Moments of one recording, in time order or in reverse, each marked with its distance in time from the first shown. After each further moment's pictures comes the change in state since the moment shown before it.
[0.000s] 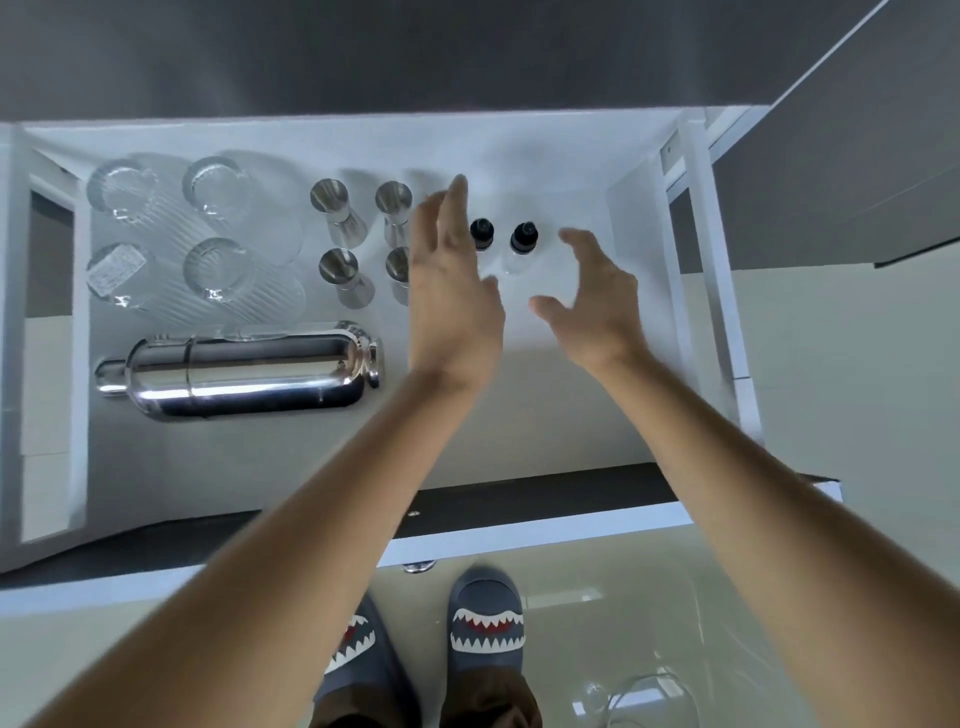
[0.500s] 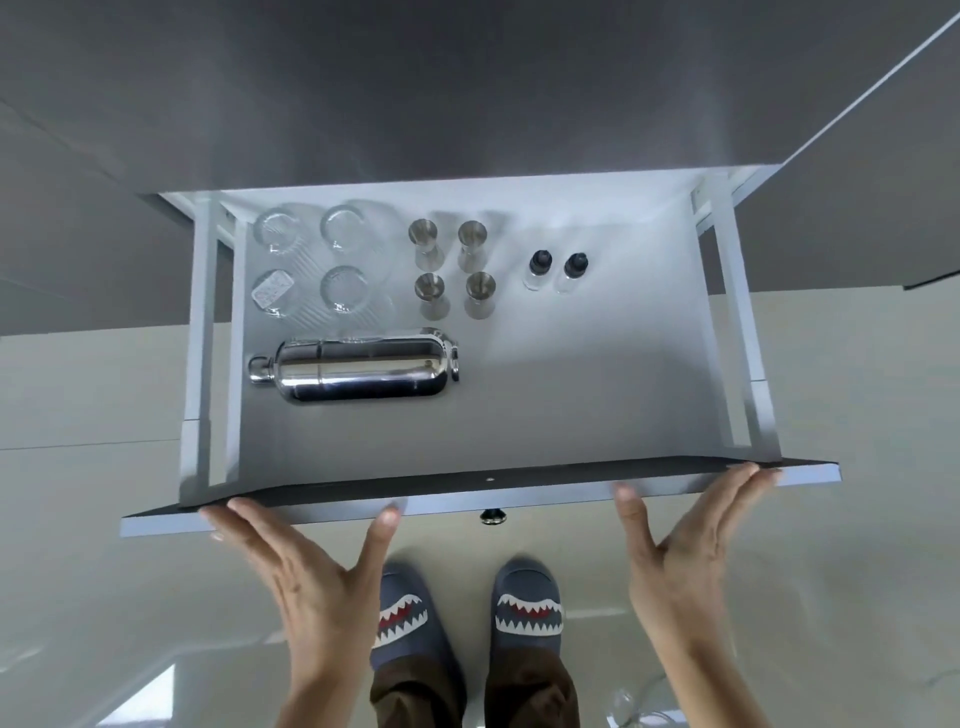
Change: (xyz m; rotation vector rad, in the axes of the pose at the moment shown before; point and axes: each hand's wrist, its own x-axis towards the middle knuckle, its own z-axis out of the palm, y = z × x) left_hand -0.197 -0.083 -0.146 0.064 0.104 -0.618; right_hand -0.220 -0.005 0.001 0.207 0.229 0.290
